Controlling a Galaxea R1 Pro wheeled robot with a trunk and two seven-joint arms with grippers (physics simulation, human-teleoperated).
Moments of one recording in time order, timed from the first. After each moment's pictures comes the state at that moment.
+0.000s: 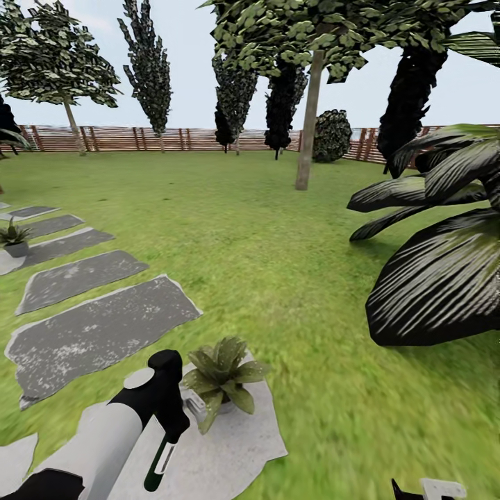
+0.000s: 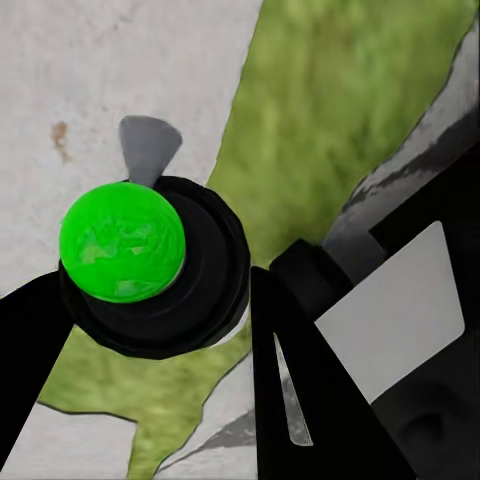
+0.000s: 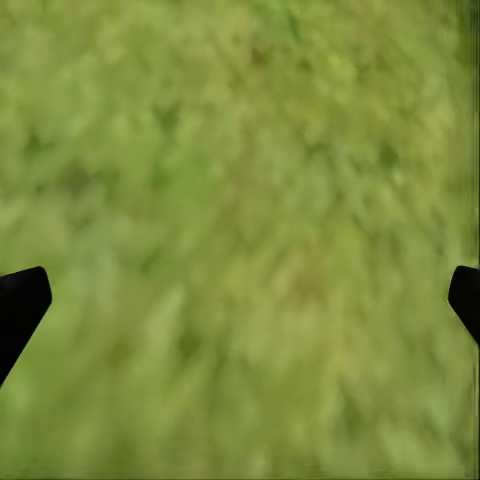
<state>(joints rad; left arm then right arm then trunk) -0.76 -0.03 -0.17 -0.62 -1.31 0.92 -1.43 -0.35 -0.13 -1.18 -0.29 0.97 -0.46 0.19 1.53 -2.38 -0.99</state>
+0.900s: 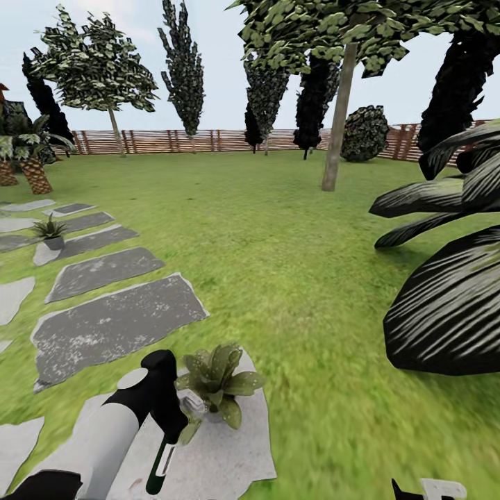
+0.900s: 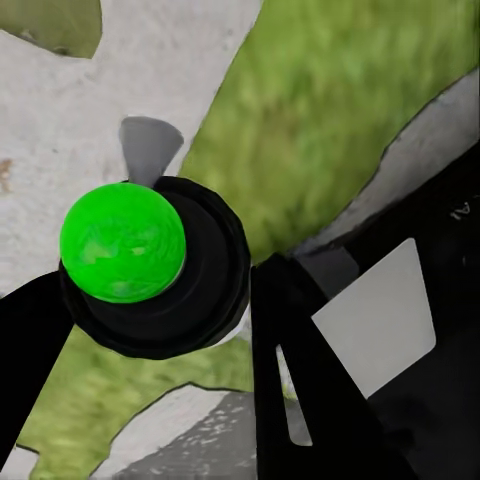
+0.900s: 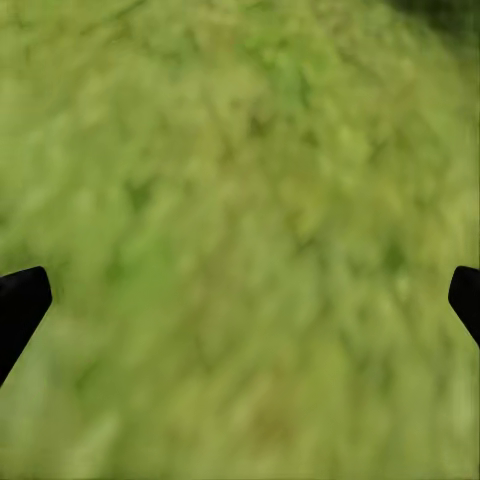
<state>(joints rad) -0.76 -0.03 -0.08 -0.61 -1.31 0.92 -1.43 -0.35 -0.13 -1.18 -0.29 0.97 -0.46 0.19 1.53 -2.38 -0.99</state>
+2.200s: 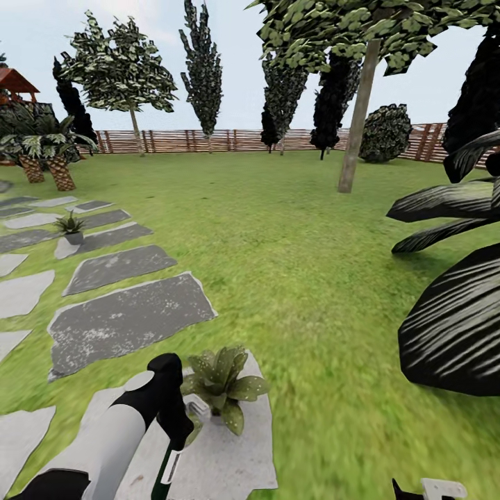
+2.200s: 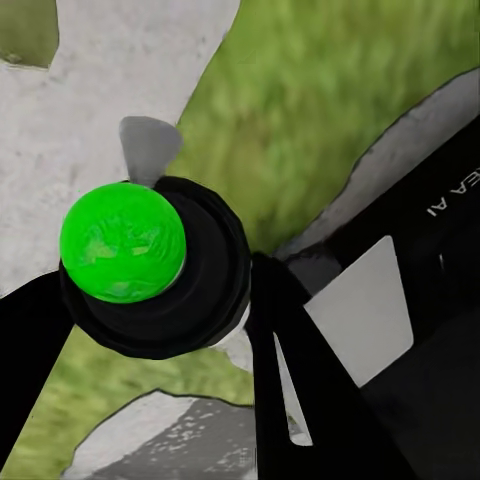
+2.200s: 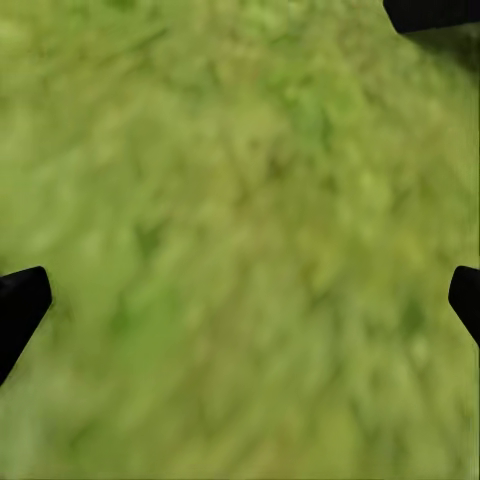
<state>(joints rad) -0.76 -0.06 -0.06 -0.57 -1.33 0.91 -1.42 -0.35 -0.13 -1.18 -0.29 0.97 -0.47 0.19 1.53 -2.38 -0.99</state>
